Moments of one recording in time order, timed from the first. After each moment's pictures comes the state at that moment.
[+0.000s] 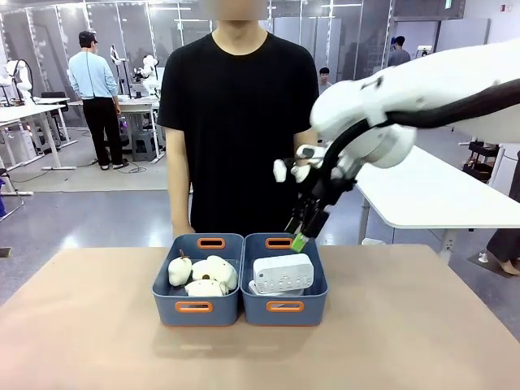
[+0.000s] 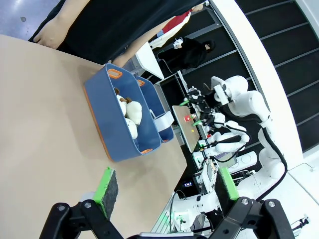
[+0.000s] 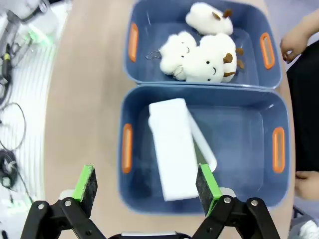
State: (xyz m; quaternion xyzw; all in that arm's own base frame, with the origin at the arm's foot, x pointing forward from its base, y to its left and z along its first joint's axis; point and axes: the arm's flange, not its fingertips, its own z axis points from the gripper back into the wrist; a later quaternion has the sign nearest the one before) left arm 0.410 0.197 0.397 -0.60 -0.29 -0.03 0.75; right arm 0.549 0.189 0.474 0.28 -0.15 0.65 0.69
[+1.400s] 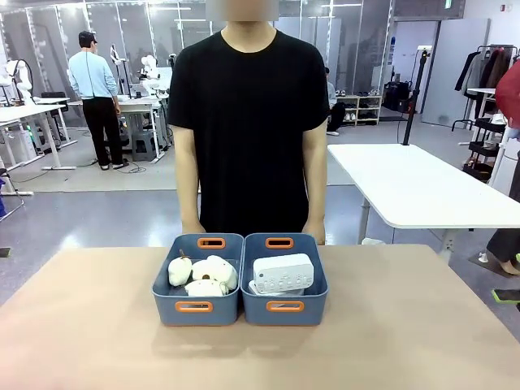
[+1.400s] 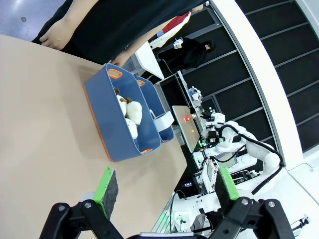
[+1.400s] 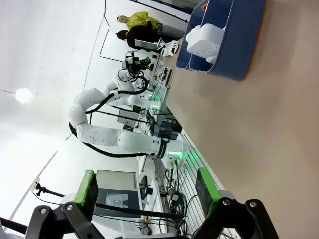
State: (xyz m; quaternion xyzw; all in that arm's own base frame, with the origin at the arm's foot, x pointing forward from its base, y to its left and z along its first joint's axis) left arm 0.410 0.197 0.397 -0.60 -0.29 -0.03 0.75; right arm 0.344 -0.192 0.356 0.69 -0.11 0.06 0.71
